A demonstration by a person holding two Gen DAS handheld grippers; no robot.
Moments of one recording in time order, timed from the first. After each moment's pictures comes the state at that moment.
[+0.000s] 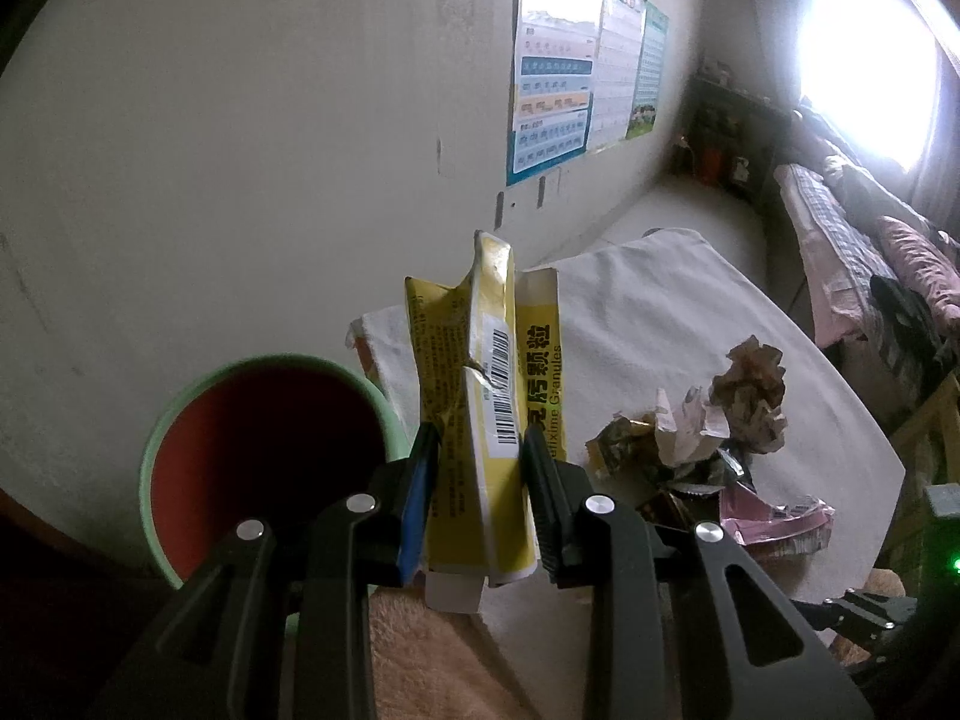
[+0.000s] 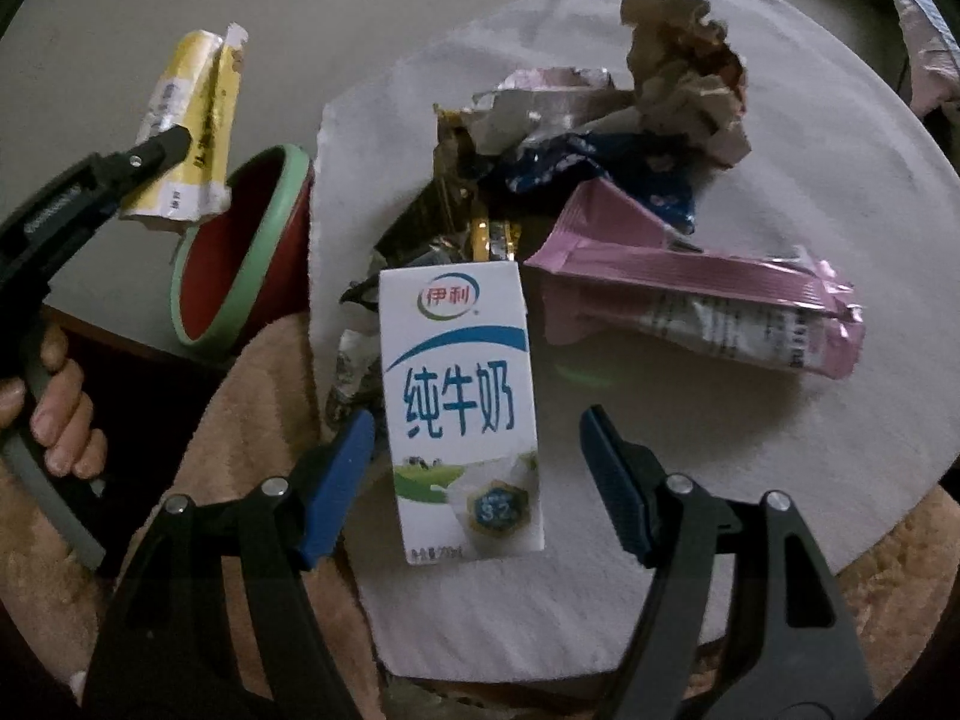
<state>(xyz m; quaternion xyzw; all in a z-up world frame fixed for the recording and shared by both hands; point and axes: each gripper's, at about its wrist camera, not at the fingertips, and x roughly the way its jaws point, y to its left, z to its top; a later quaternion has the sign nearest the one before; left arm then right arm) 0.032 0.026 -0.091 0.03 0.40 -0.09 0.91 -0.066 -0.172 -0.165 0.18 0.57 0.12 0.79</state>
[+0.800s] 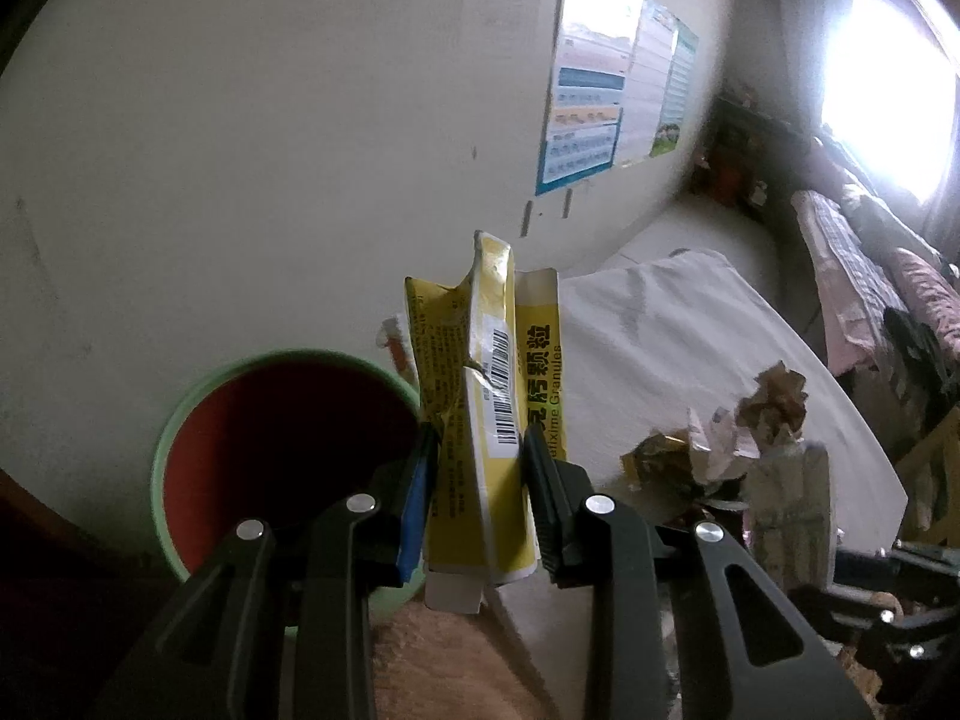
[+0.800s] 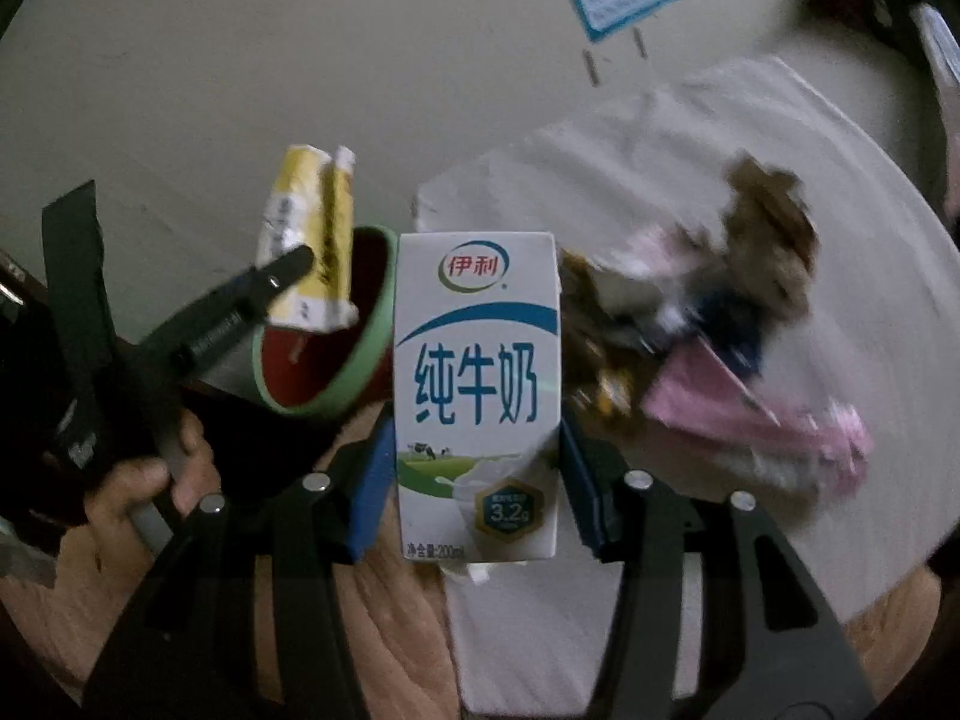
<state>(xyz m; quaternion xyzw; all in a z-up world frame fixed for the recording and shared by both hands) 0.036 0.051 -0.099 0.00 0.40 -0.06 0.92 -0.037 -0.145 -0.089 0.18 0.49 0.17 0.83</state>
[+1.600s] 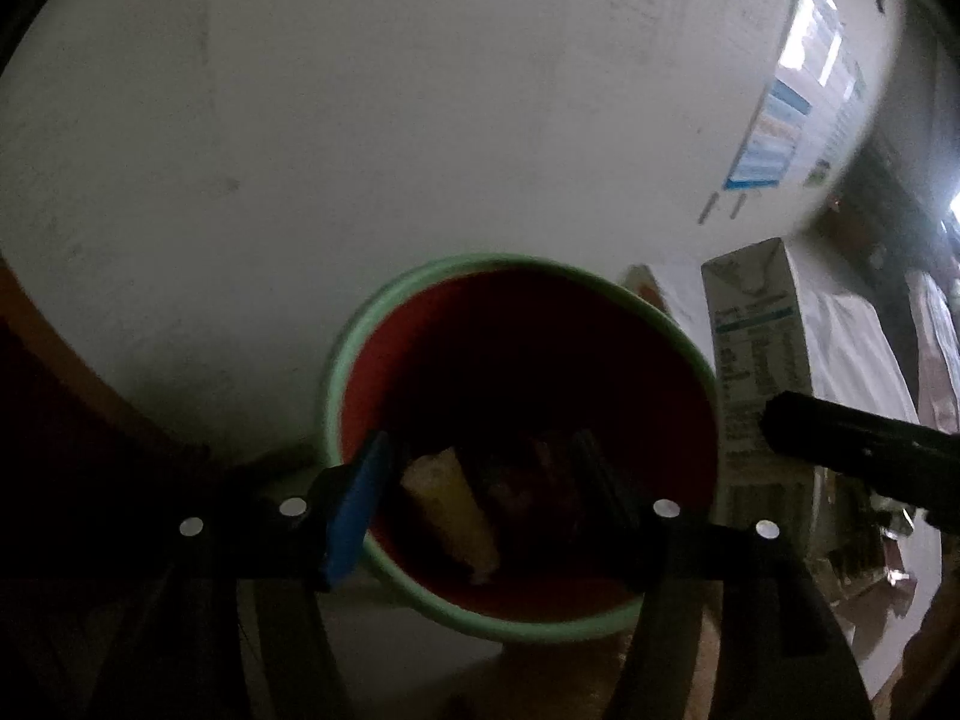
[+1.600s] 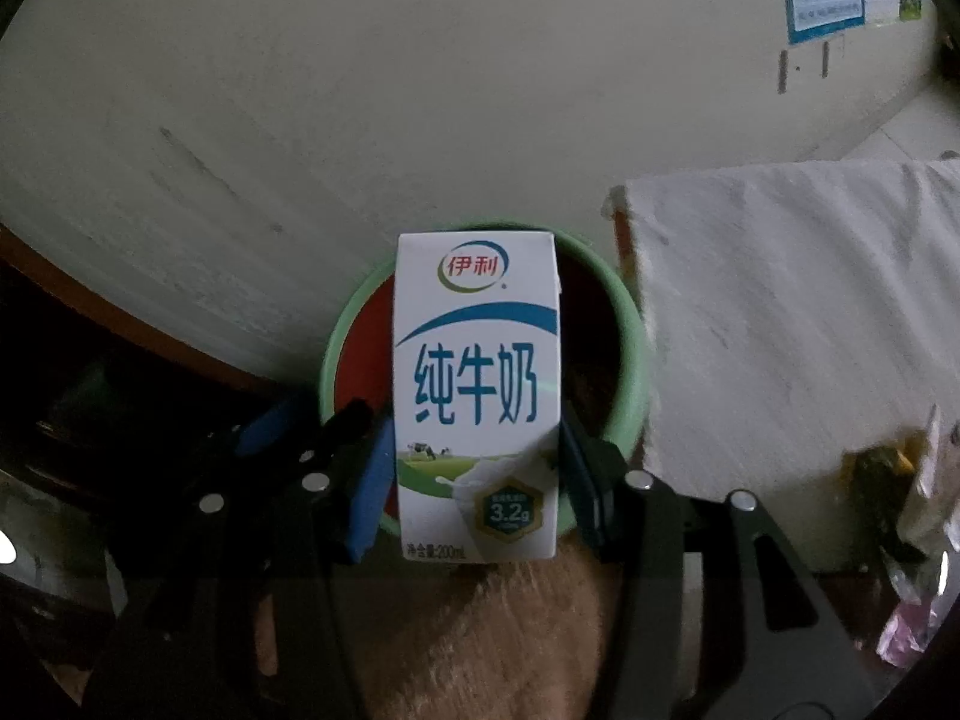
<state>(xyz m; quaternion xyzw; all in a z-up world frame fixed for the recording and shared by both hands) 0.042 0.200 -0.157 -0.09 0.45 0.09 0.88 0.094 0.028 -0.103 0.12 0.53 0.27 0.79</state>
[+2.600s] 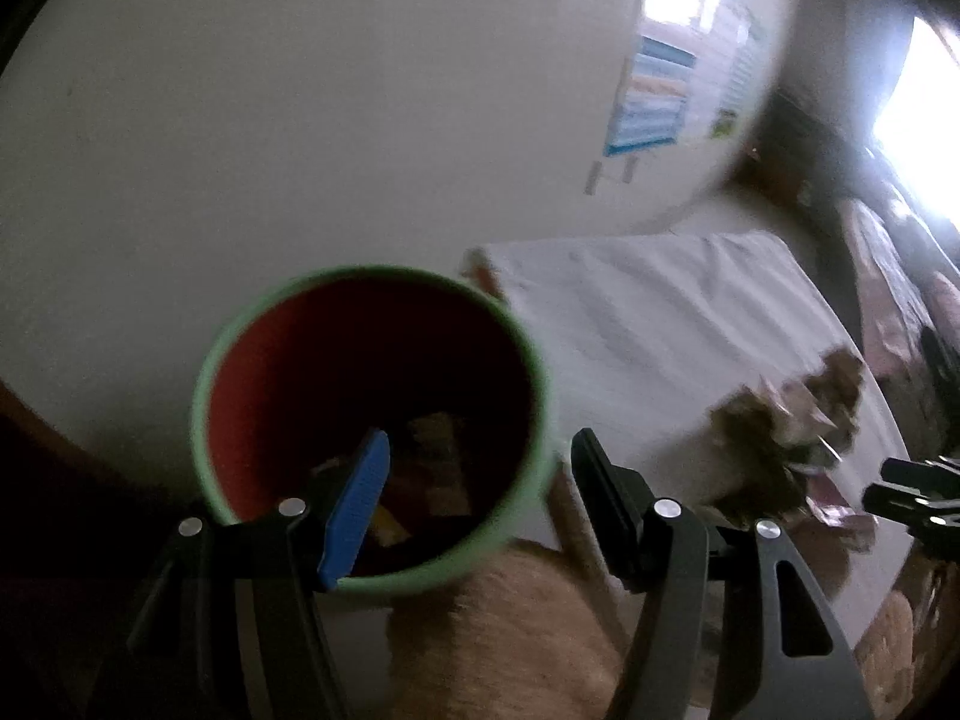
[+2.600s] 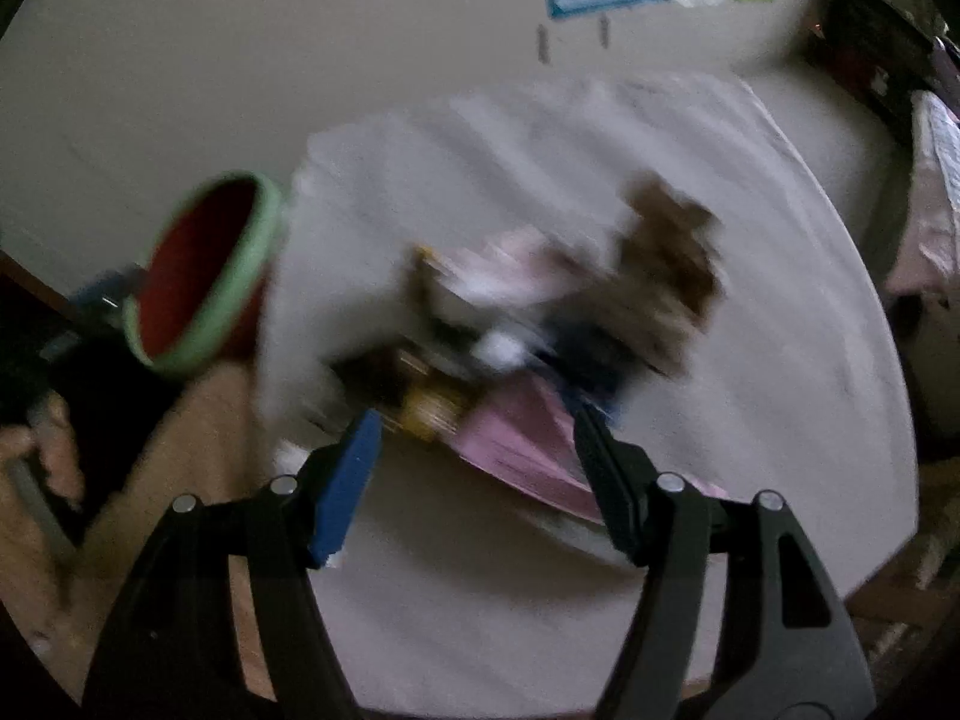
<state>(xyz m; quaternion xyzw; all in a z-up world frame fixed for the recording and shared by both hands) 0.028 0.098 -0.129 -0.03 0.45 -0.03 0.89 0.010 -0.205 -0.123 0.04 0.56 0.10 0.82</state>
